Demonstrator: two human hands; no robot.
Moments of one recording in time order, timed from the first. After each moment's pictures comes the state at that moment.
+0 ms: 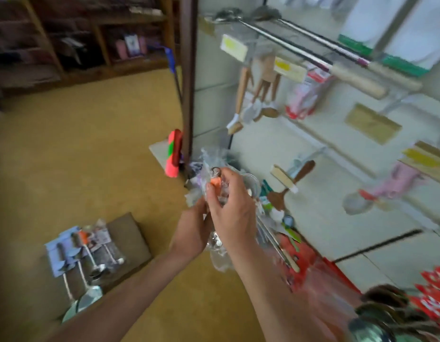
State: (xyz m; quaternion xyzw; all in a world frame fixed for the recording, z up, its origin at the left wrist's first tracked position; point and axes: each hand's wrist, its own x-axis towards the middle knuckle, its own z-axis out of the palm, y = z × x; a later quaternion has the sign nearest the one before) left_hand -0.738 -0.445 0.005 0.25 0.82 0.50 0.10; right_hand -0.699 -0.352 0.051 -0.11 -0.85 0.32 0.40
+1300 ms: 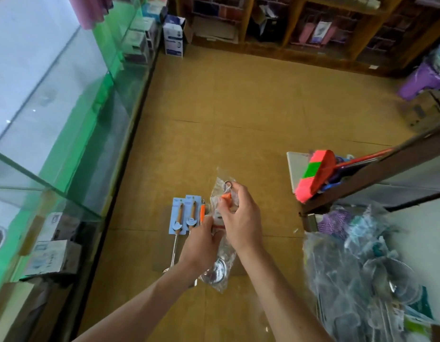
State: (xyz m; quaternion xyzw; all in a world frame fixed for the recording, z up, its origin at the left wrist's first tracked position) left_hand -0.911 -0.805 -0.150 -0.12 0.87 0.47 0.12; right_hand -0.962 -0.707 -0.108 0.04 -0.91 0.42 0.04
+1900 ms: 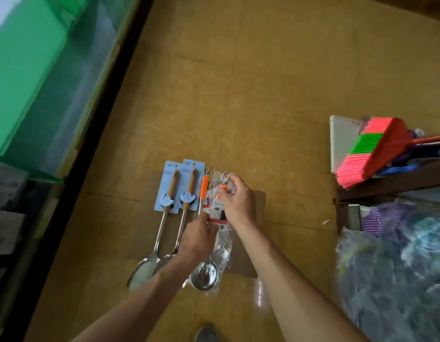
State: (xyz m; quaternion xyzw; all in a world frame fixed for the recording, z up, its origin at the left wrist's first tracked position) left_hand -0.966 -0.788 -0.422 -0.25 0.83 0.45 0.20; right_hand -1.056 -0.704 -0.392 -0.03 -0.89 0.41 -0.17
